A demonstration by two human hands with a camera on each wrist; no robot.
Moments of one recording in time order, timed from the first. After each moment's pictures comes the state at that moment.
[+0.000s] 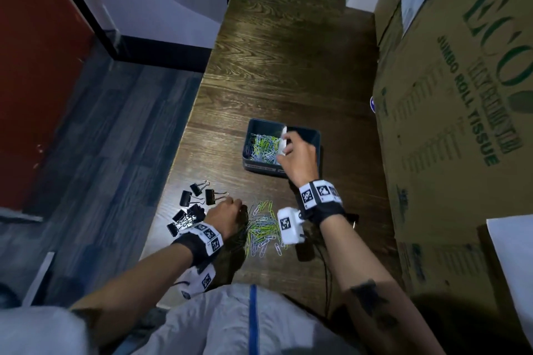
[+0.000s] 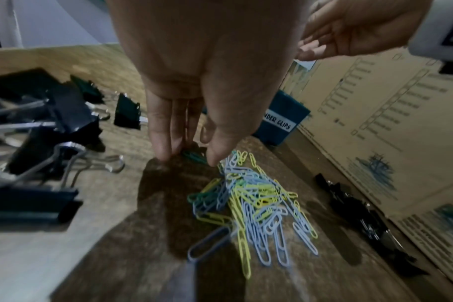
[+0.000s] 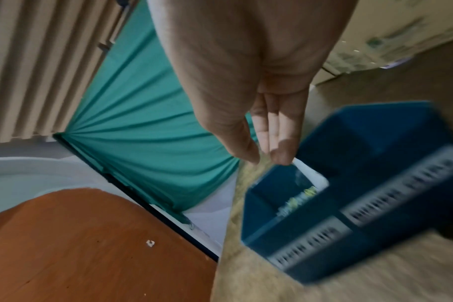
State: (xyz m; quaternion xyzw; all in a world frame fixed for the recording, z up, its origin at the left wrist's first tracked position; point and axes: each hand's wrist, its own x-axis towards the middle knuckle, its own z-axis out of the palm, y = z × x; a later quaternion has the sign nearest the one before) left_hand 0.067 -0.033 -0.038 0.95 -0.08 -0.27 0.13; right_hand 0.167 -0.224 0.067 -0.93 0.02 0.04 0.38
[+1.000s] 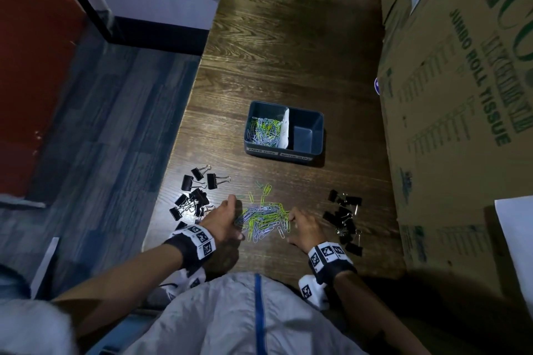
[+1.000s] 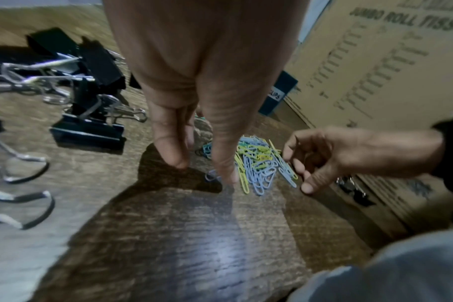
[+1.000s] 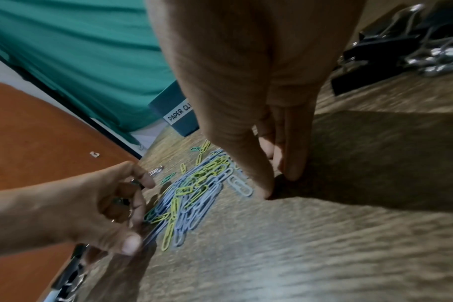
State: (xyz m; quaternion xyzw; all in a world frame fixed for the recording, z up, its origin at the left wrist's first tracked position) left_hand 0.028 -0.022 -0.048 0.90 -0.04 -0.34 0.26; right_hand 0.010 -0.276 -0.057 -0.93 0.01 0.29 0.24
